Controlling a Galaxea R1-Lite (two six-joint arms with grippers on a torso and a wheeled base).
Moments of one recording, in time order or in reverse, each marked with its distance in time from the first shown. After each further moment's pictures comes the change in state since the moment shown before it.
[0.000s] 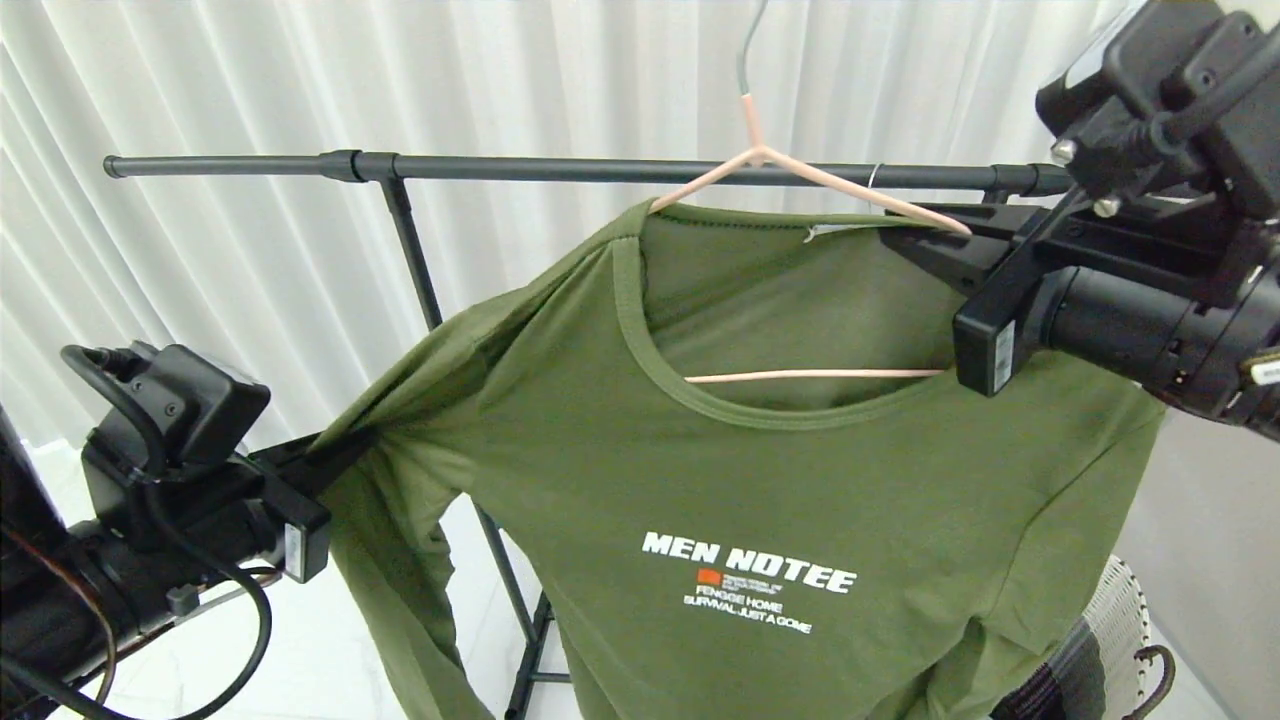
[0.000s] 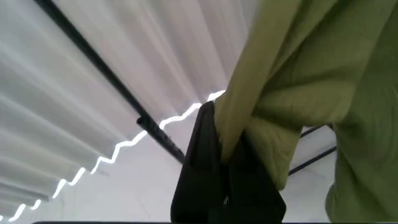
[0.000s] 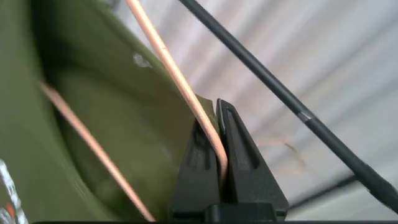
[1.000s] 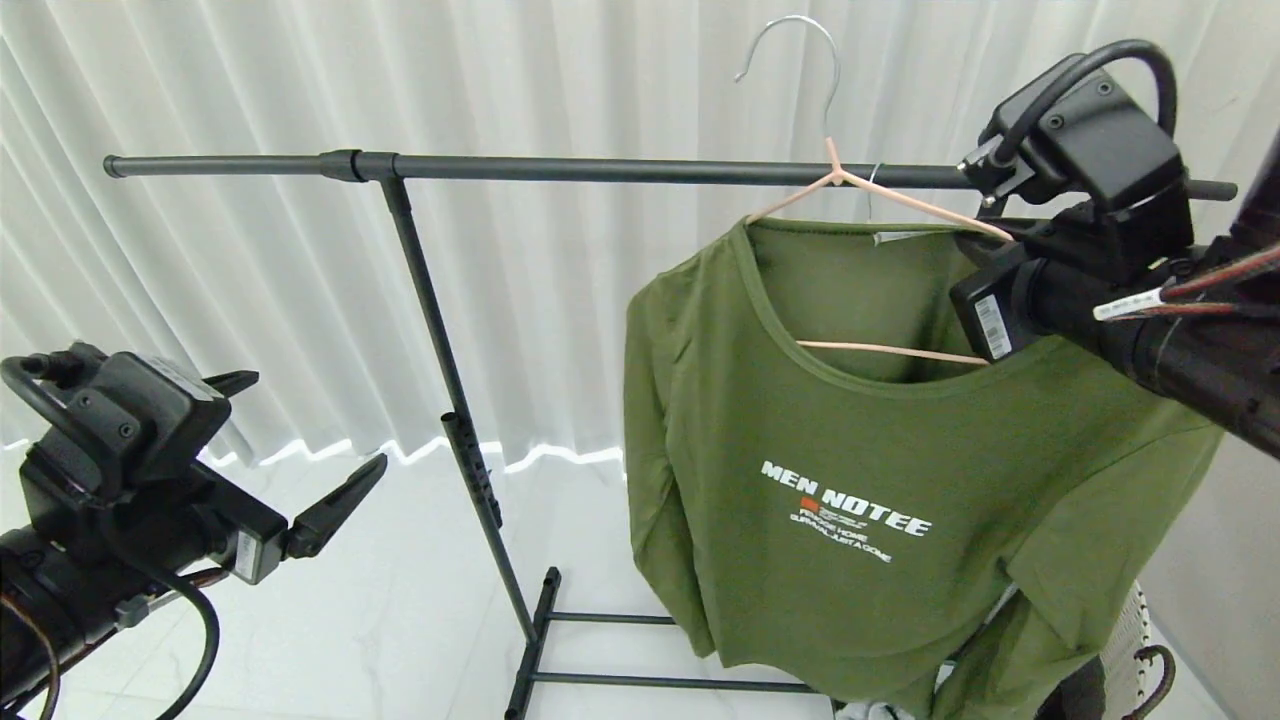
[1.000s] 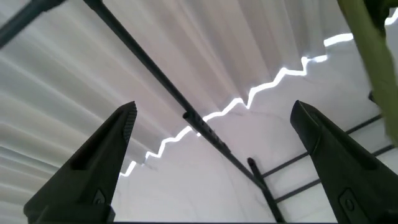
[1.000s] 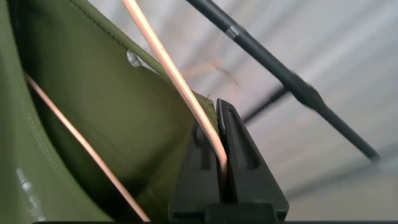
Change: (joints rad) left arm 0.034 -0.076 0.017 -0.001 0.021 0.167; right arm -0.091 0.079 -0.034 0.004 -0.366 0.006
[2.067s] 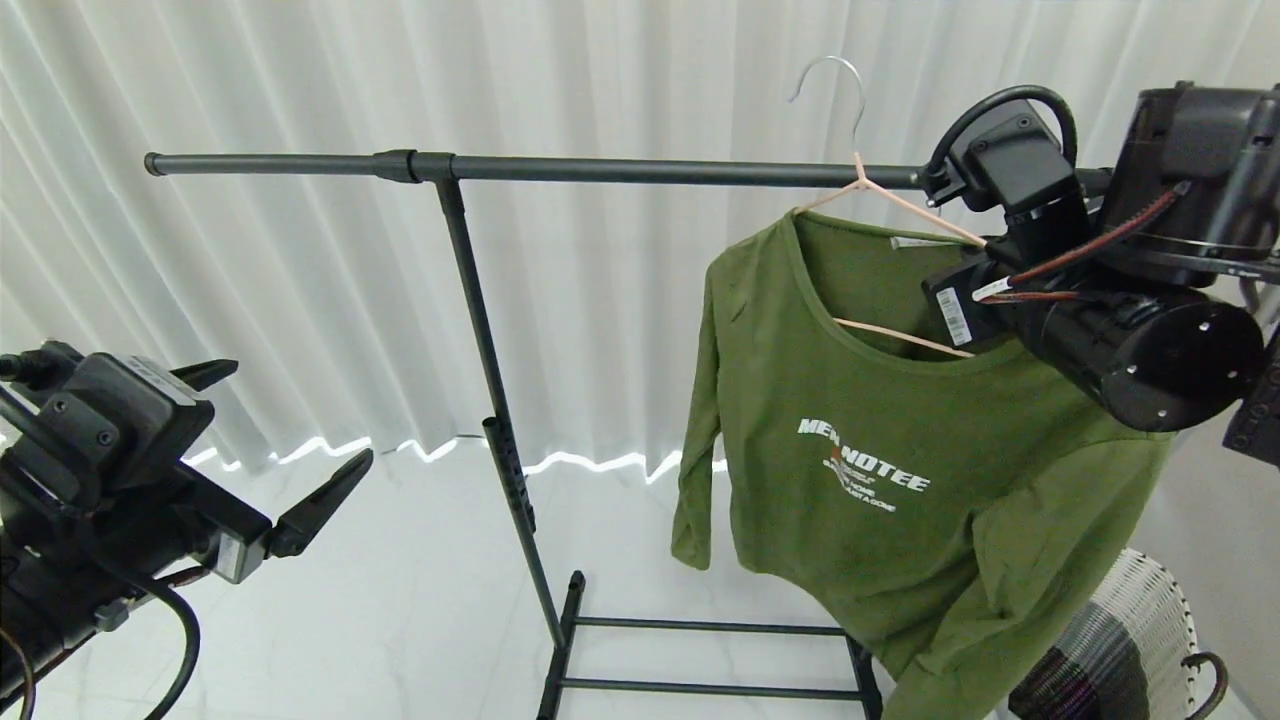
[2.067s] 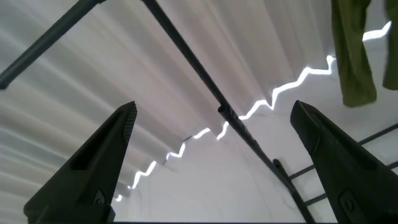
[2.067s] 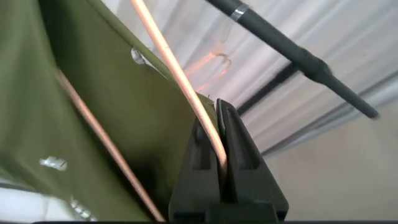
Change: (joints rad) left arm -0.004 -0.036 0.000 0.002 0.016 0.060; right arm -0.072 0.129 -0.074 -0.007 -0.167 0.096
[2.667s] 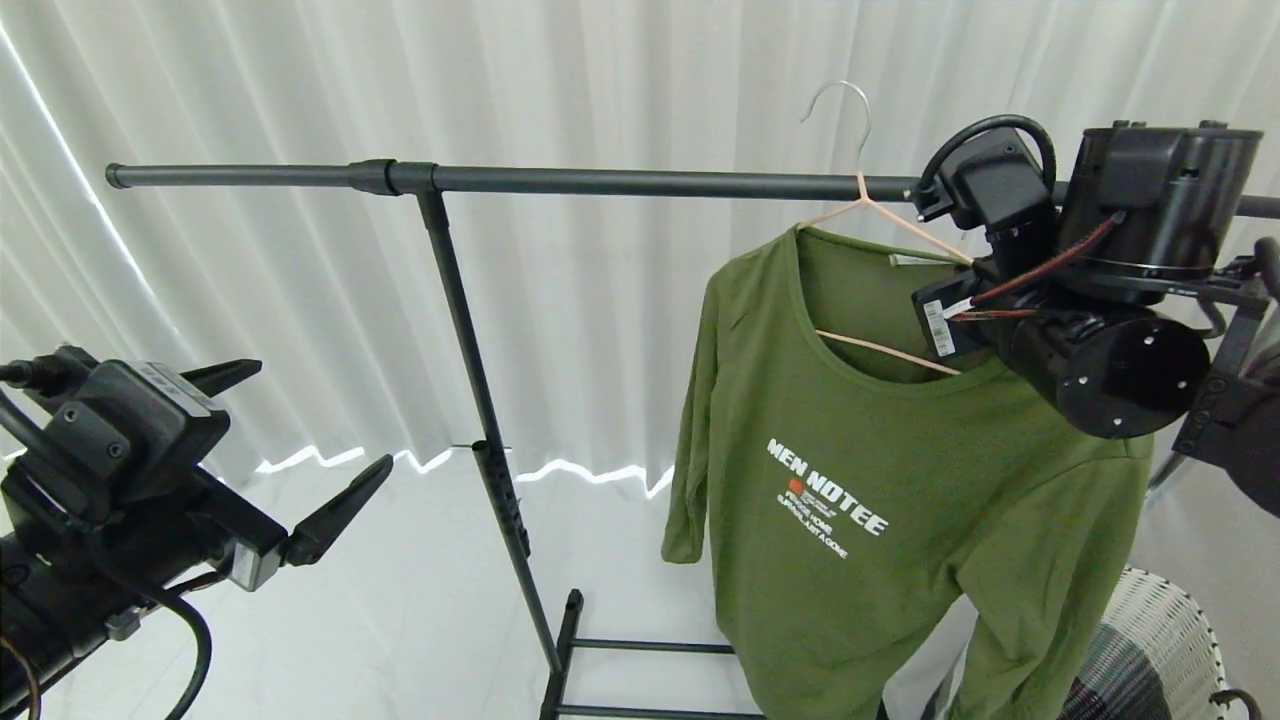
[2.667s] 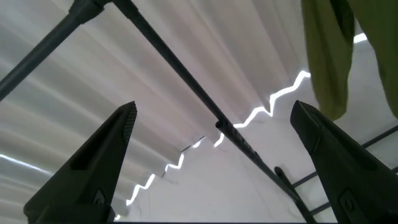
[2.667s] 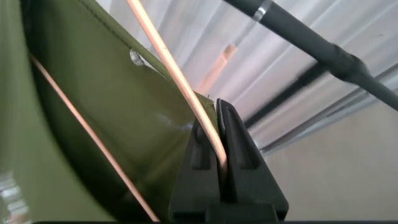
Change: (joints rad) left arm -0.061 -0.001 0.000 0.000 0.006 0.003; right arm -0.013 0.042 0.003 0.002 -0.040 0.097
